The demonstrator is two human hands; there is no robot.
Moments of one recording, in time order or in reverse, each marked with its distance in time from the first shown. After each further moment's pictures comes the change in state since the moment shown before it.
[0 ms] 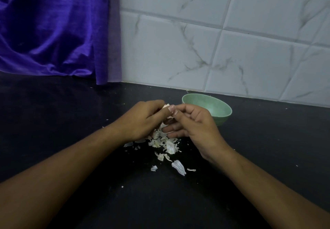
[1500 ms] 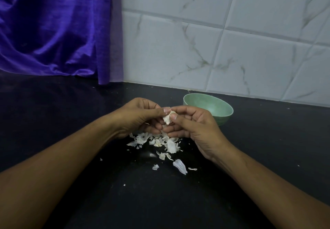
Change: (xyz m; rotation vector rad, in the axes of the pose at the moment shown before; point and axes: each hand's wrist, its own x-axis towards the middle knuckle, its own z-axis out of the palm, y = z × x) left_hand 0.007 -0.010 -0.010 -0.758 -0.173 -0.426; right_hand 0.000 0.006 -0.007 0.089 -0.052 0.020
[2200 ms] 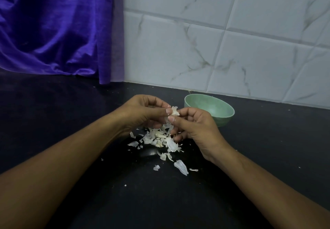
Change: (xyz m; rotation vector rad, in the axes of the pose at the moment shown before) left_hand 0.000 0.004 0.002 0.016 0.094 0.035; right_hand 0.006 0.007 -0.001 -0.100 0.071 0.011
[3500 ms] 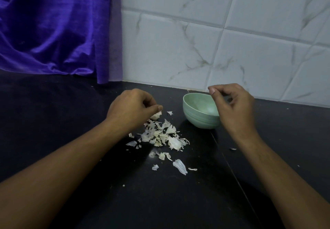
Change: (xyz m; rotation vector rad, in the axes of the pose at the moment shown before) left_hand -0.002 0.000 -0.005 0.906 0.447 0.240; right_hand 0.016 -0.028 -0.067 -0.709 0.548 -0.525
